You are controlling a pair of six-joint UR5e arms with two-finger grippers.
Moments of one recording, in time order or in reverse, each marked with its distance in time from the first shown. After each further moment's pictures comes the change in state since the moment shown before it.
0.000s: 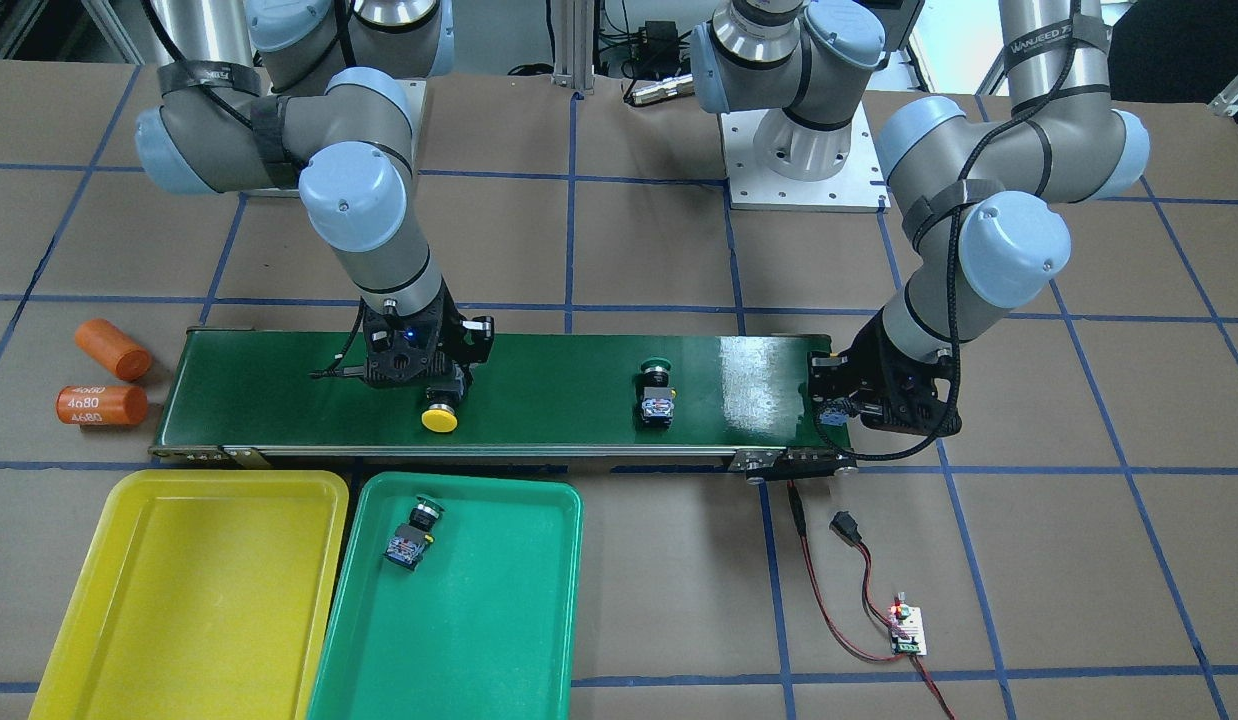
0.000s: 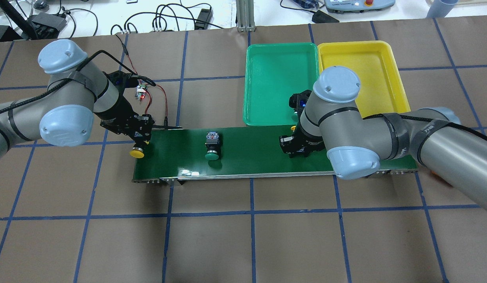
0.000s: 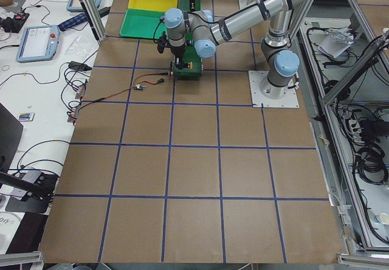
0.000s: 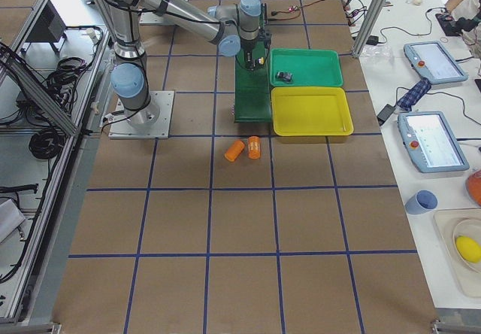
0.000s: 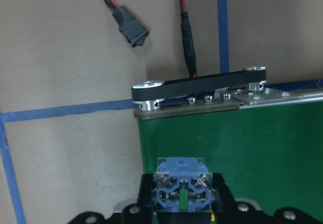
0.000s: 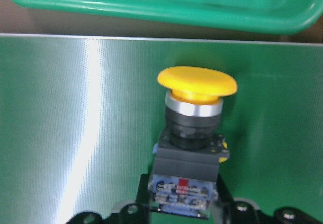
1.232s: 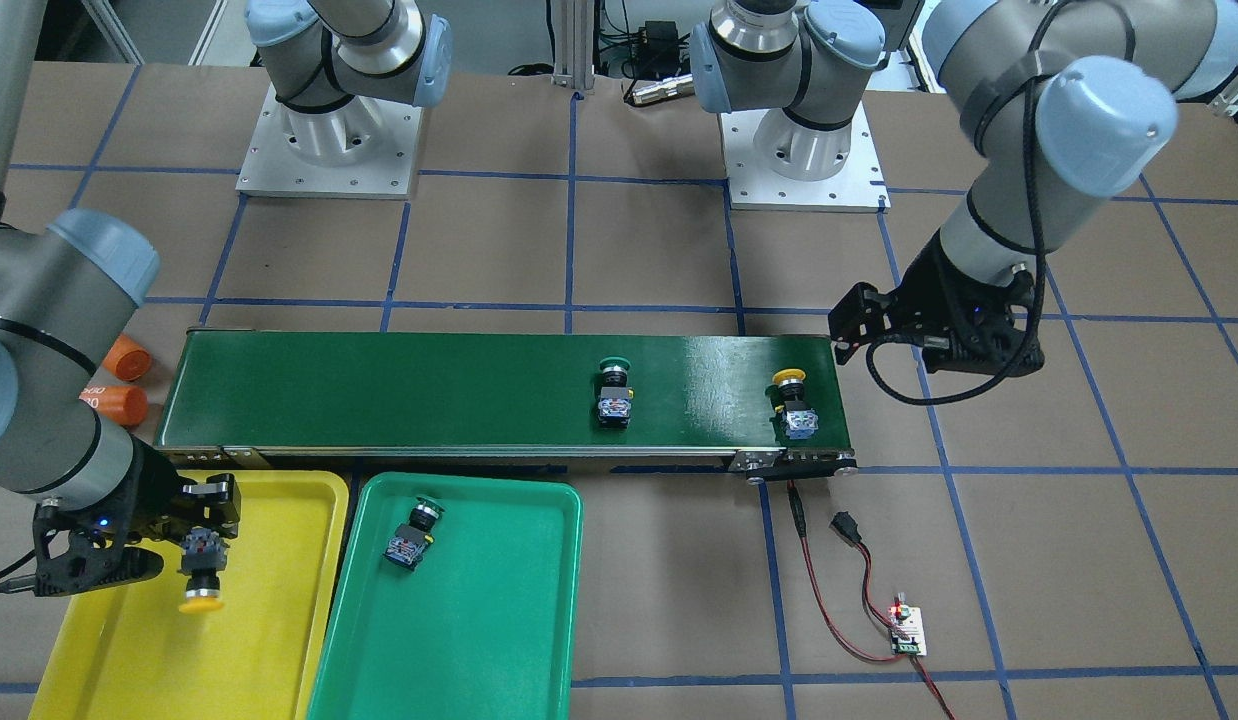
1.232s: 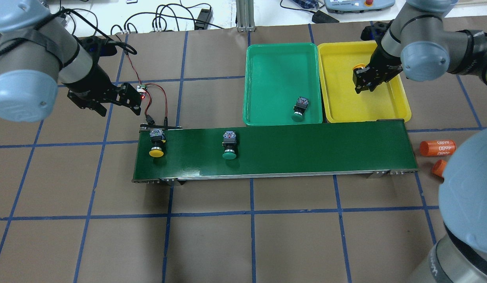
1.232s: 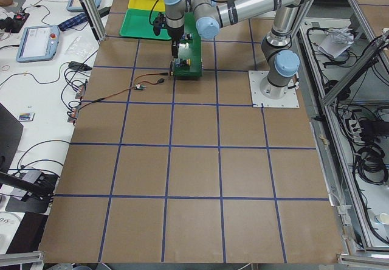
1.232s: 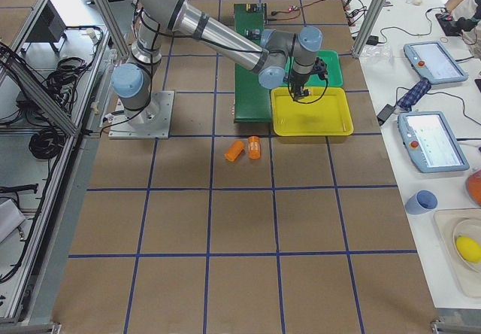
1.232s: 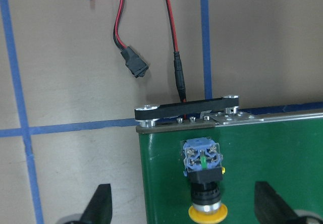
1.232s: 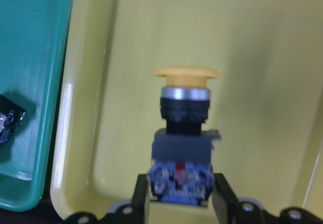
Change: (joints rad) left arm -0.002 0.144 0.205 -0.305 0.039 -0.025; right arm -0.377 0.277 -0.462 0.202 -0.008 -0.506
